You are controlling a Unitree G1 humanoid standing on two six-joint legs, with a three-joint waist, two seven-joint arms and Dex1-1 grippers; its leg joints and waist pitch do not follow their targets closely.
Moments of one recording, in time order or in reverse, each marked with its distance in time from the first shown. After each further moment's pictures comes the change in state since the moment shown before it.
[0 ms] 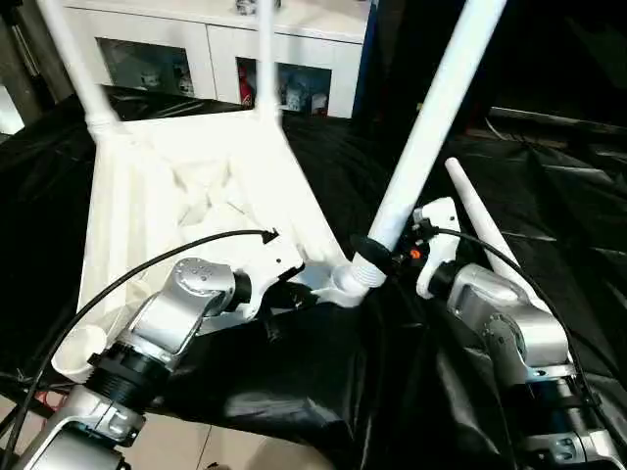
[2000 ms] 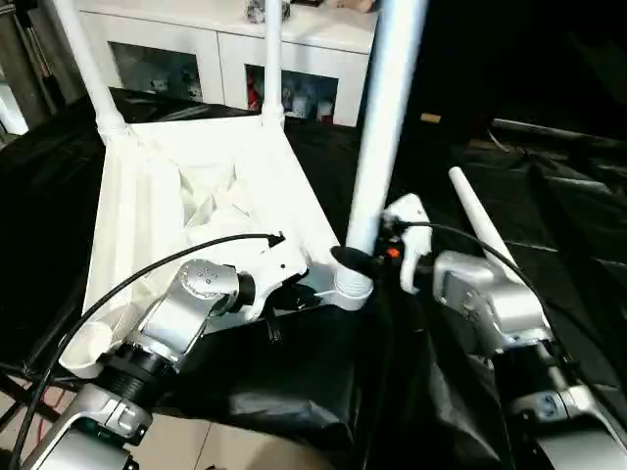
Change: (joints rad) left arm -0.011 -0.018 0.000 0.087 0.043 -0.127 -0.057; right arm -0.117 0.009 0.016 0.242 -0.014 -0.007 0.173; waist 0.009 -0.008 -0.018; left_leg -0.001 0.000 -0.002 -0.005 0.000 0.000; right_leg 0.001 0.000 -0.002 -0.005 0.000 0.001
